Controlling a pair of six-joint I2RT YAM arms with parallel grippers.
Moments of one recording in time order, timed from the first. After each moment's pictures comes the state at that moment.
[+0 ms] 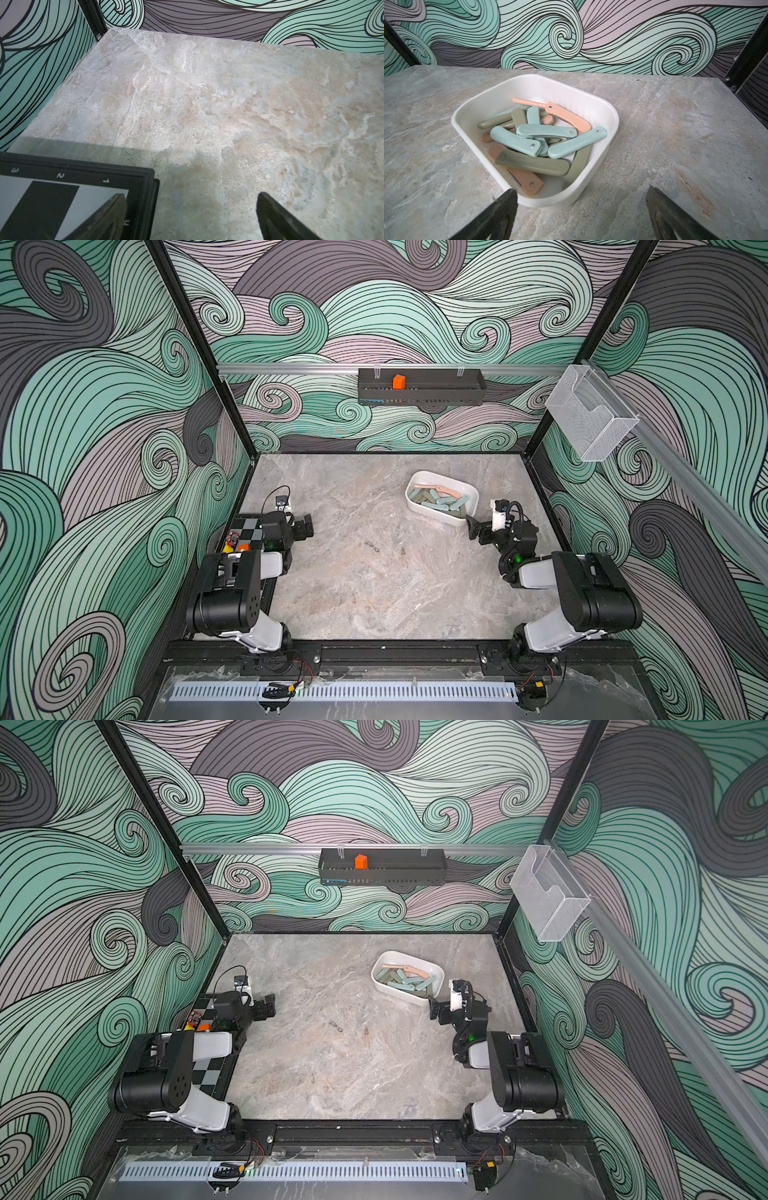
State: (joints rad) left arm 0.10 1.54 0.45 0.59 0.03 -0.04; right arm -0.04 1.57 0.33 0.91 -0.21 -0.01
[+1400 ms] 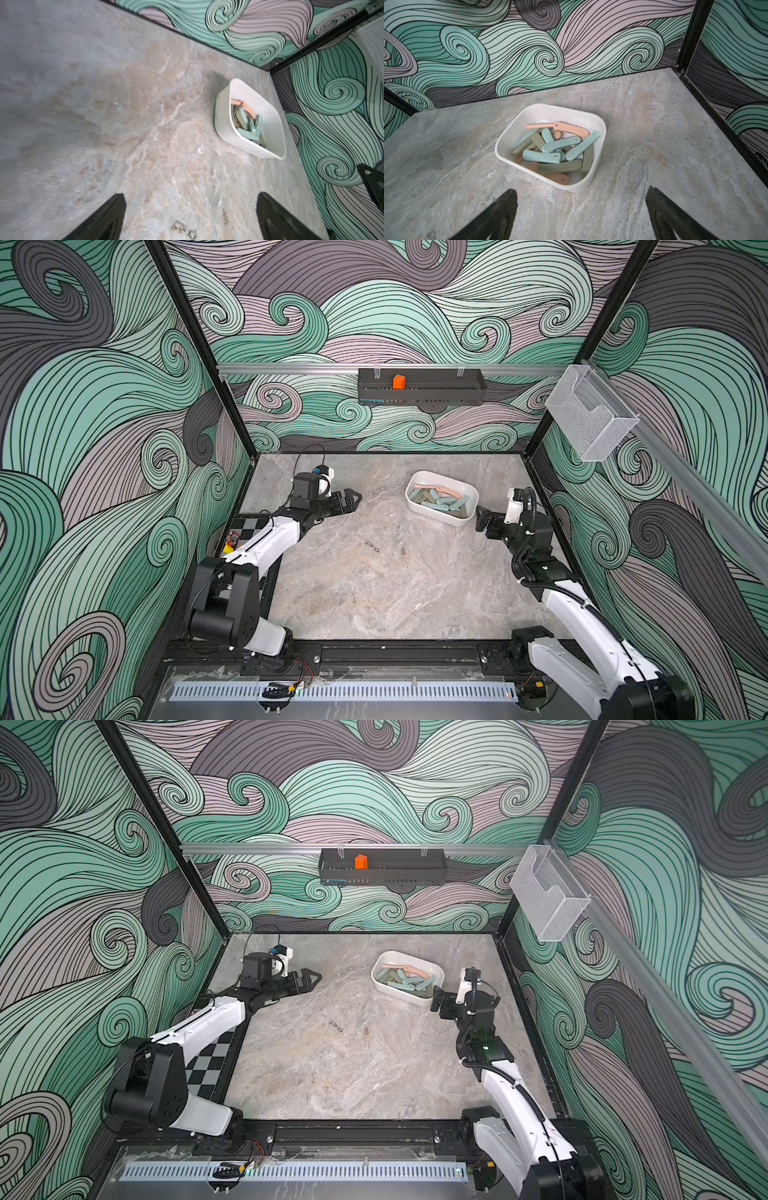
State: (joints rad) left arm -0.22 1.52 0.94 -0.09 0.42 -0.43; right arm 0.14 0.91 0.55 -0.07 0.06 0.24
